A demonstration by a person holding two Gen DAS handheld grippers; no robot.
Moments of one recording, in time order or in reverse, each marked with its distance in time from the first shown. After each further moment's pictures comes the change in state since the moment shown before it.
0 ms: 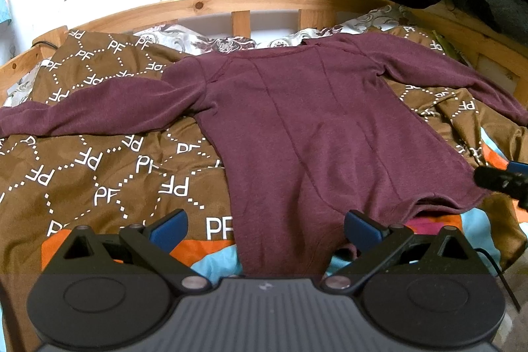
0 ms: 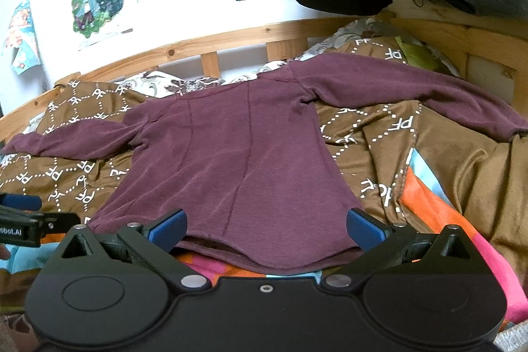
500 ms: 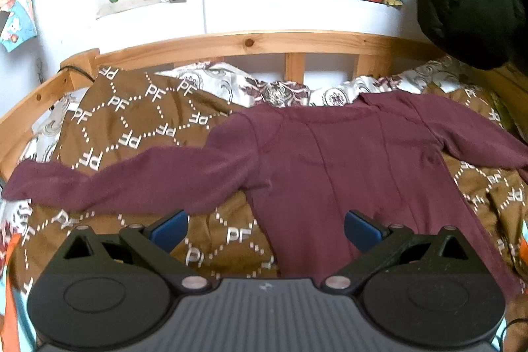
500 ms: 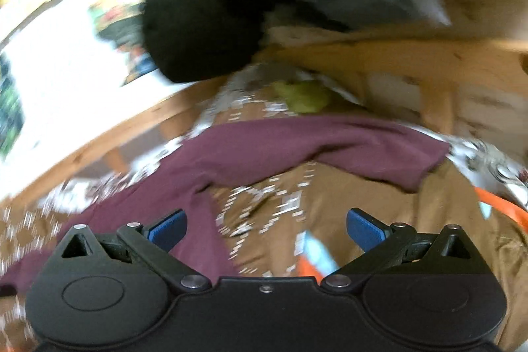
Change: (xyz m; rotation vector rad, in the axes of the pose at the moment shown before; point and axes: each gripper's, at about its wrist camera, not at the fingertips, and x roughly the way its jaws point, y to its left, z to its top) left arm 0.024 0.046 0.119 -0.095 -0.023 0.115; right arm 0.005 -0.133 0.080 0.418 -0.129 -0.246
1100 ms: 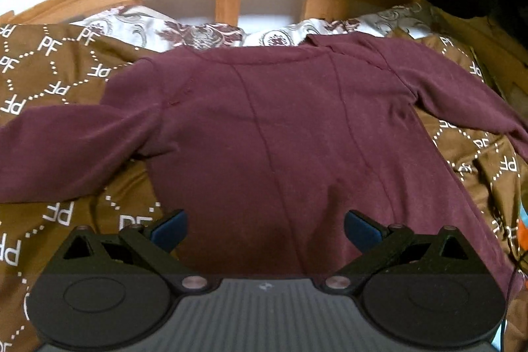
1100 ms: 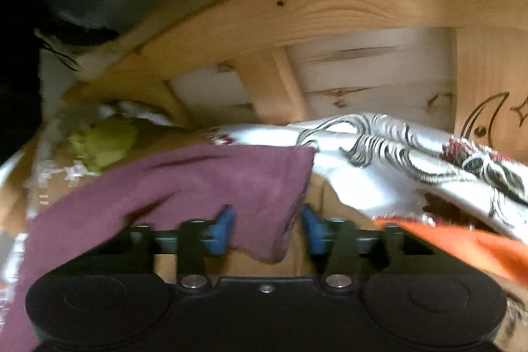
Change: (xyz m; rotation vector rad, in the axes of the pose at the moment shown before) left arm 0.107 -0.051 -0.026 0.057 0.136 -0.198; right arm 0.087 -0.063 0.026 0.283 -0.070 -0.495
